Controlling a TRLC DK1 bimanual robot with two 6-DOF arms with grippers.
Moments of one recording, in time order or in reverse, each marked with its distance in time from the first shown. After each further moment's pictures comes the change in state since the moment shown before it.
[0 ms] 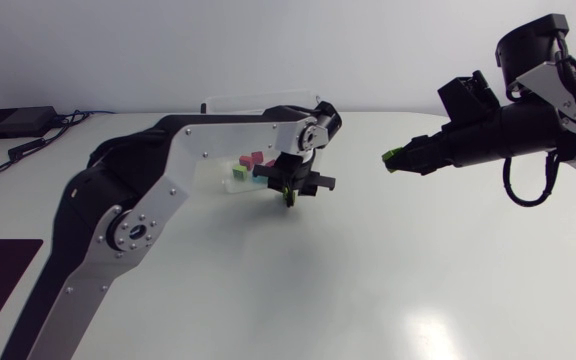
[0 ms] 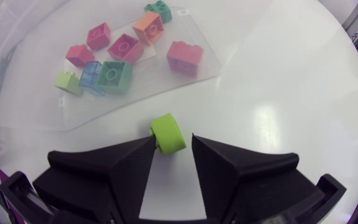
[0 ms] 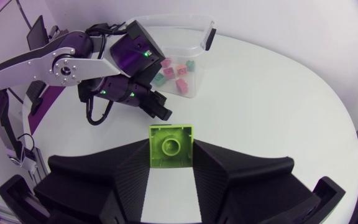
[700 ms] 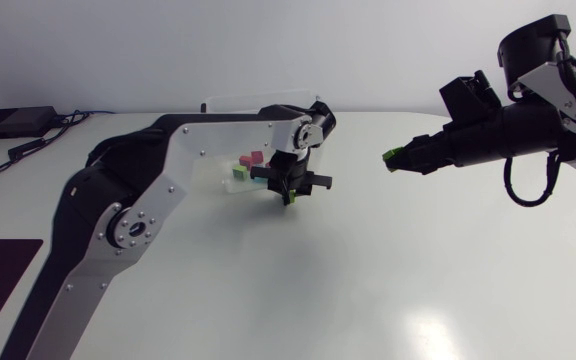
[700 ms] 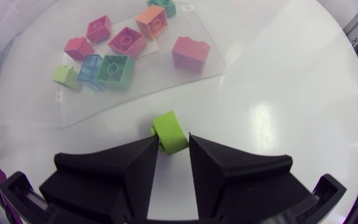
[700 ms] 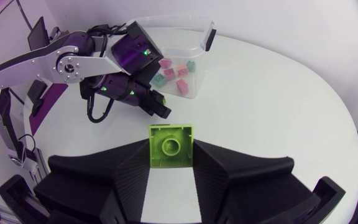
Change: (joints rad) left arm 0.014 0.003 -0.003 -0.010 0.045 -0.019; right arm -0.008 0.000 -0.002 0.004 -0.014 0.000
